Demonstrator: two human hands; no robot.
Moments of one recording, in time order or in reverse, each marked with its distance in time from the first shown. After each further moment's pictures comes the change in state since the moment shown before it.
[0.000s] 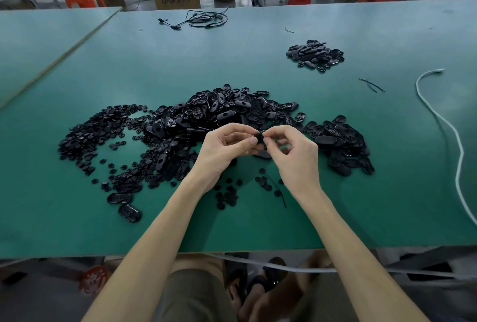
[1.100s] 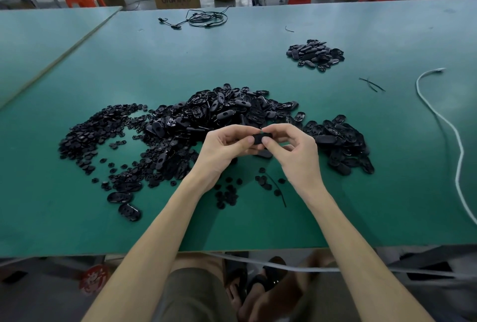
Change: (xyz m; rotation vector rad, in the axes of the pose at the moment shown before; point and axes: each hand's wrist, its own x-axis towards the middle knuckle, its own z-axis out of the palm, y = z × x) left_hand -0.001 -0.001 -0.001 -0.003 -0.016 0.011; right_hand 0.003 0.001 -0.006 0.233 -0.086 0.043
